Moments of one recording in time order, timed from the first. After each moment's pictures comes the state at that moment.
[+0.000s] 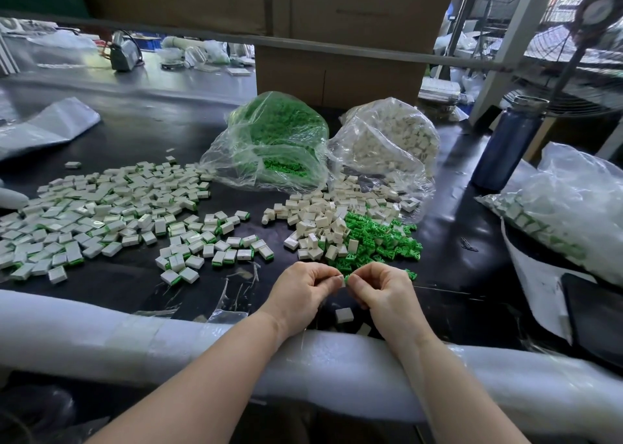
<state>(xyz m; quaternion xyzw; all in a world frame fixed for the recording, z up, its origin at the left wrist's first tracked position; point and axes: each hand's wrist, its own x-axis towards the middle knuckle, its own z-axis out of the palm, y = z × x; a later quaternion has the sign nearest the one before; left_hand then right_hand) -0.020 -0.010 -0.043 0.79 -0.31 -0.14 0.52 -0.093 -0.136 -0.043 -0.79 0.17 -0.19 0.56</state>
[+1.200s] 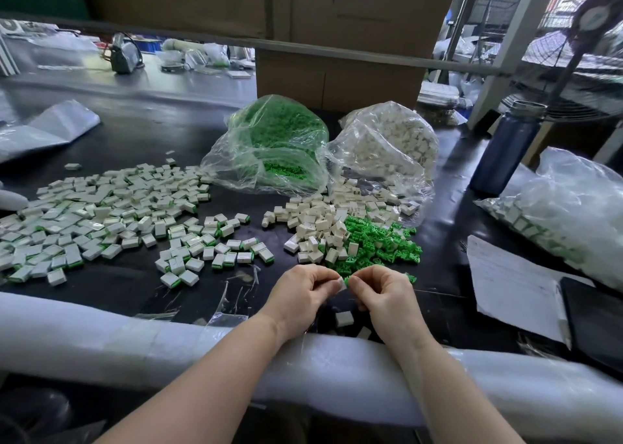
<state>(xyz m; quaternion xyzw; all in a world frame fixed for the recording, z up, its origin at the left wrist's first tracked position) -0.016 -0.011 -0.046 0.80 -0.32 -0.12 0.50 -0.092 -0.136 -0.045 -0.79 0.17 -0.21 0.56</state>
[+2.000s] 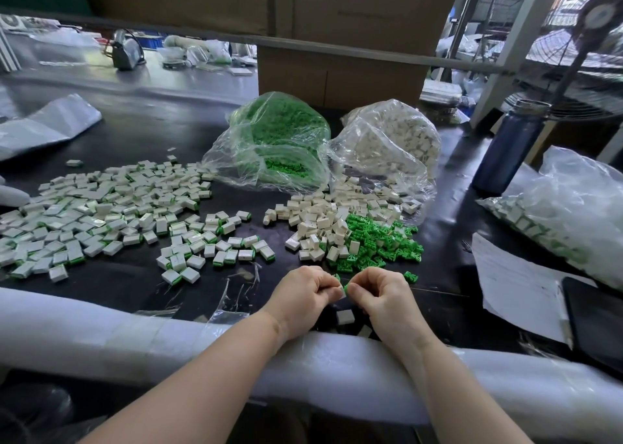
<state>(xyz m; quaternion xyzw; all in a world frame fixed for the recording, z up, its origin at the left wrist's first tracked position) -0.016 -0.011 -0.046 0.82 -0.35 -0.10 0.44 -0.094 -0.136 -0.041 -0.83 0.16 -0.15 0.51</state>
